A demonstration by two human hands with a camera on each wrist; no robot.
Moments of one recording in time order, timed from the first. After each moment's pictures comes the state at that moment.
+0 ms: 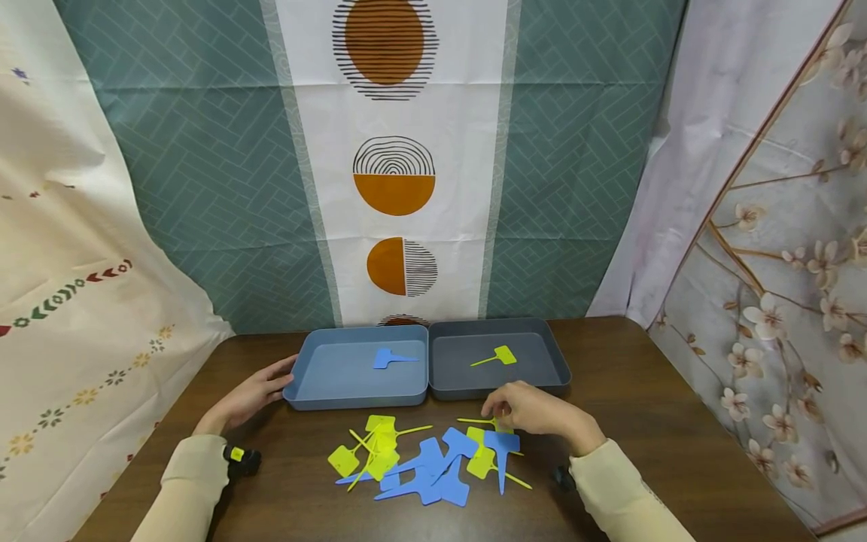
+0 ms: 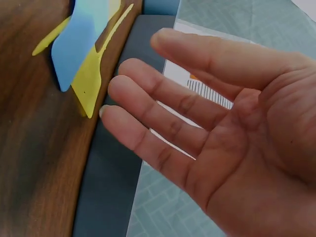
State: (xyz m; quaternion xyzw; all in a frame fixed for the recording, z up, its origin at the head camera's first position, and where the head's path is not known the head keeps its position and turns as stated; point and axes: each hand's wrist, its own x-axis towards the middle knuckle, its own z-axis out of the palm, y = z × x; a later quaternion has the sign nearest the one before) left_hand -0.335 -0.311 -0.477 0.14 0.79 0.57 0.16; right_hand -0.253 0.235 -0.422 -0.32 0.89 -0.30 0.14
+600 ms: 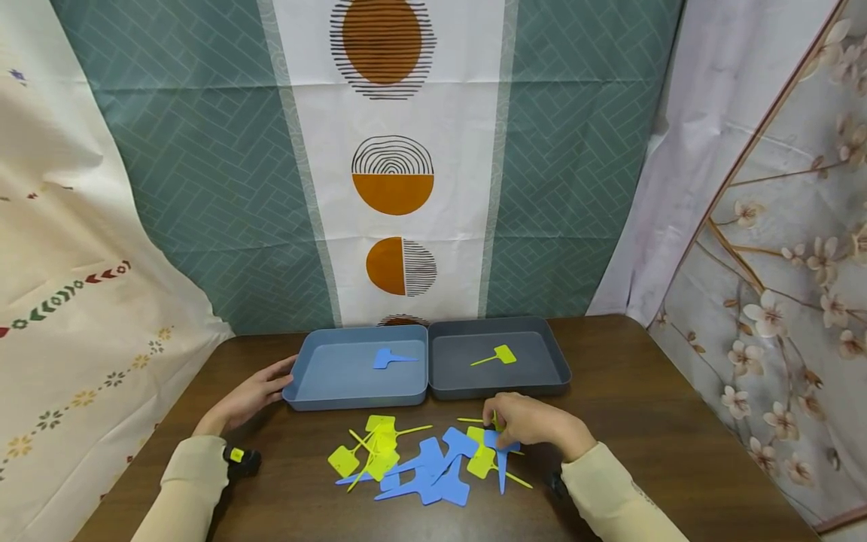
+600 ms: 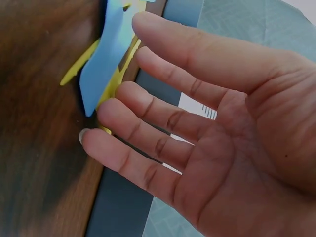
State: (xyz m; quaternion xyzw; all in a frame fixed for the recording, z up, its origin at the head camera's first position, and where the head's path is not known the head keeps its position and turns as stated) left_hand -0.334 -0.308 -0.476 0.15 0.79 0.57 0.16; right_hand -0.244 0.227 -0.432 -0.29 0.90 -0.27 0.17
